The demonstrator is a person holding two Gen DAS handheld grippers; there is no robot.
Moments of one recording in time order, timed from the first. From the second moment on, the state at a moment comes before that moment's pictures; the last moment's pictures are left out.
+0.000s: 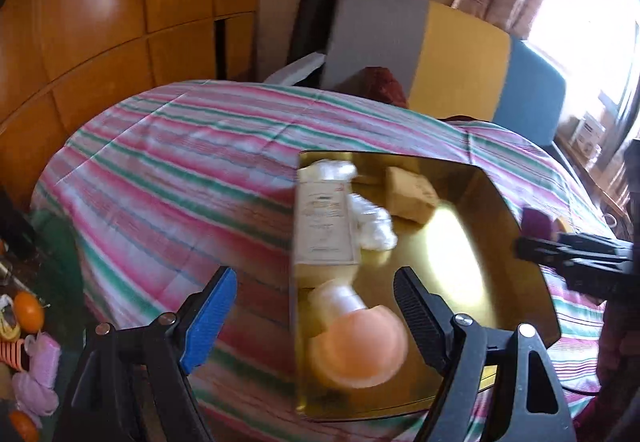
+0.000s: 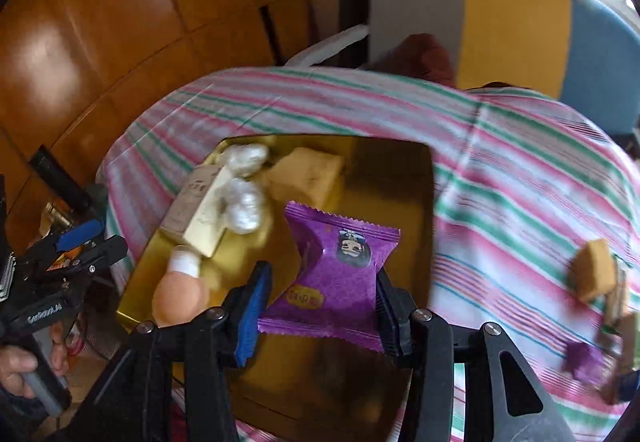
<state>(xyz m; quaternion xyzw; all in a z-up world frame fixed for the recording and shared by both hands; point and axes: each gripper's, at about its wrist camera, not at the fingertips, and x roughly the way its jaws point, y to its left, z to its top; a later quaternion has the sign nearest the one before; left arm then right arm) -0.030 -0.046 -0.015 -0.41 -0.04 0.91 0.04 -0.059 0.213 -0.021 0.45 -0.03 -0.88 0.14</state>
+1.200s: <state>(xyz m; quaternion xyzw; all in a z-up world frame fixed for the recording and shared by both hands) -0.008 -0.019 -0.005 -0.40 -0.01 0.91 0.09 -0.040 0.219 -0.021 0.42 -0.08 -0.90 0.10</state>
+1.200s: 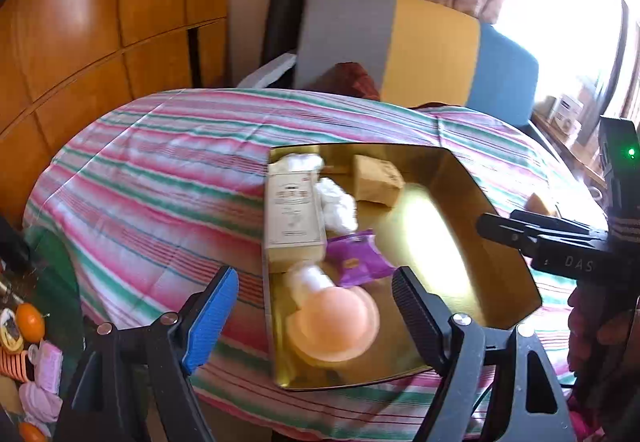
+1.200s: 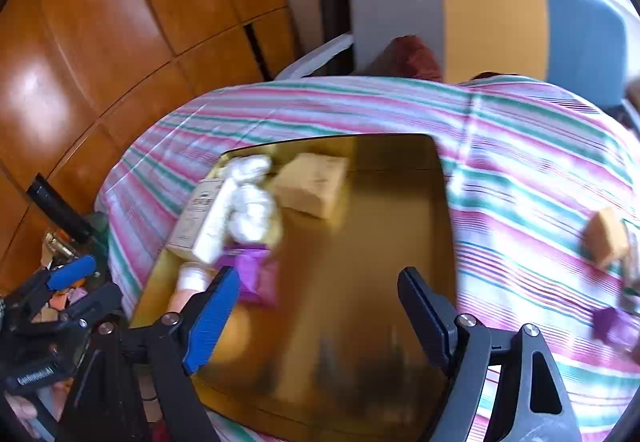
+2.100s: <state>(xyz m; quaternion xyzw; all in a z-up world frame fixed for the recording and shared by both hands) -0.004 0.123 0.004 -0.42 0.09 0.87 0.23 0.057 0.532 -0.006 0.35 -0.14 -0.90 -0.24</state>
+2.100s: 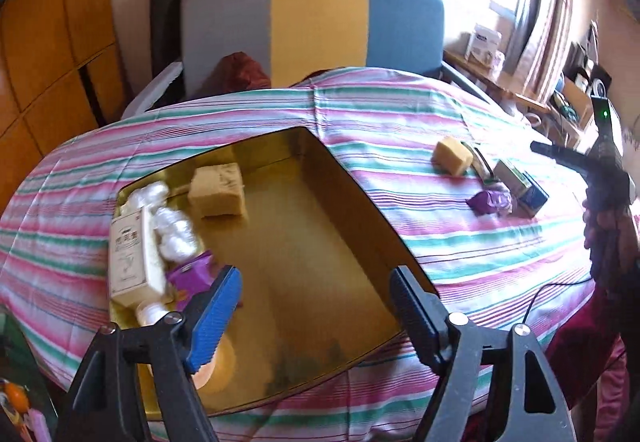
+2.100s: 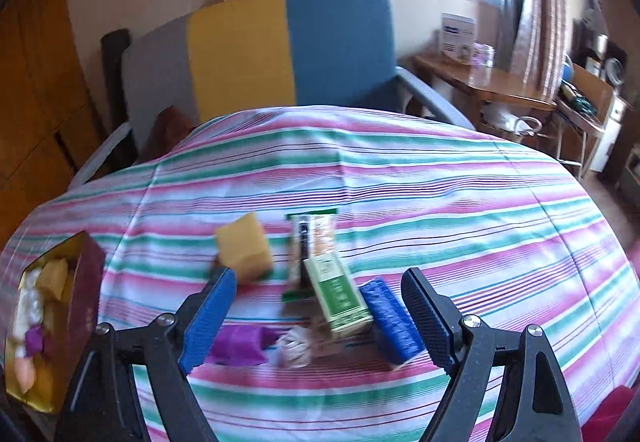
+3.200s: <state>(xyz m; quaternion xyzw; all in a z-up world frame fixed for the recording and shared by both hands) -0.077 0.356 -0.045 -0.48 0.18 0.79 0.34 0.099 0.601 -0.029 0.30 -0.35 -0.85 -0.27</state>
